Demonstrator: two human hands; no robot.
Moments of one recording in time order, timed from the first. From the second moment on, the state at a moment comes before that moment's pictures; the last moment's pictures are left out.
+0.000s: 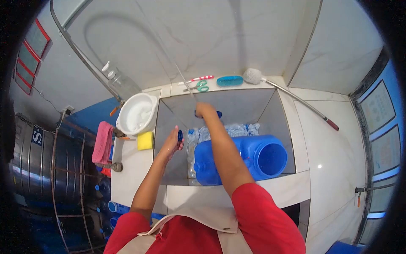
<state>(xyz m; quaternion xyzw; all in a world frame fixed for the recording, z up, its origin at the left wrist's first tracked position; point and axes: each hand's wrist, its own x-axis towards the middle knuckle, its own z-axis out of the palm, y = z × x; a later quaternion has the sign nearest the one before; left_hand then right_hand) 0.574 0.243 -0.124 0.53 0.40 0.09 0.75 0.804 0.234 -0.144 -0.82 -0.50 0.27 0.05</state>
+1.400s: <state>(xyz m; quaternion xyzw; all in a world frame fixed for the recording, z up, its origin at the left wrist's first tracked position) 0.552 0.090 -0.056 0.95 -0.01 0.22 0.22 0.811 0.230 -0.136 -0.84 -0.45 0.26 0.16</state>
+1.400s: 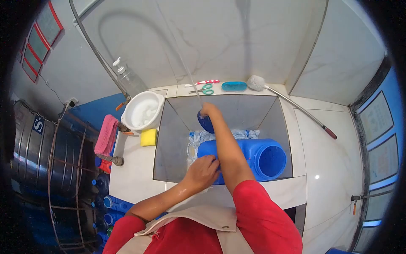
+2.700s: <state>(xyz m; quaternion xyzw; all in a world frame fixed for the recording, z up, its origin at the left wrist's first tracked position) 0.635 0.144 -0.059 0.99 0.00 0.09 0.14 0.747 -0.010 -0.023 -0.95 -0.32 -0.07 0.02</state>
